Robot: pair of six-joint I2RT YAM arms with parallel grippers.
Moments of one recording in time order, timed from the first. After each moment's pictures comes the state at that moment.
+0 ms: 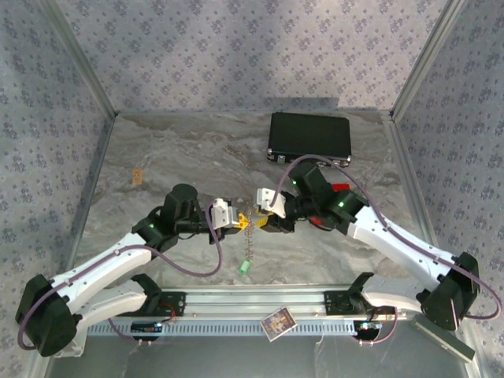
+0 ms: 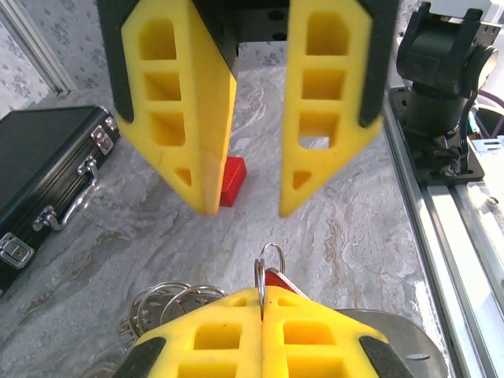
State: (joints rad) left arm -0.74 0.96 0.60 -0.06 0.64 0.44; right arm 0.77 1.15 1.00 -0.57 -0.52 -0.56
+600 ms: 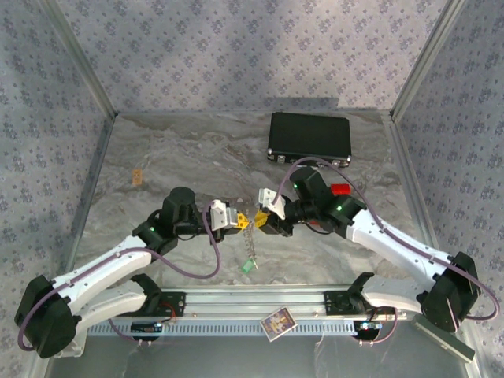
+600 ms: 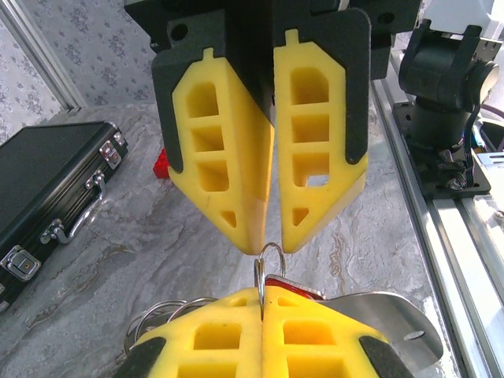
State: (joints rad) left arm -0.74 0.95 0.56 0.03 0.64 0.41; right arm 0.76 1.15 0.92 -0.46 -0.61 -0.43
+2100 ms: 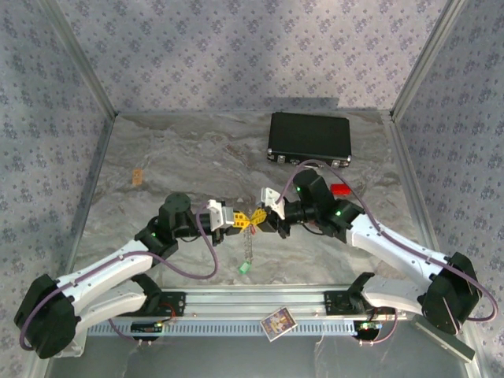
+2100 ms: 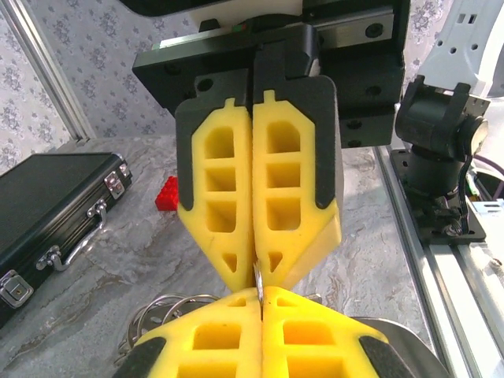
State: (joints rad) left arm -0.75 0.94 0.46 0.28 0.67 0.26; right arm 0.75 1.14 0.82 -0.25 -0.69 -0.35
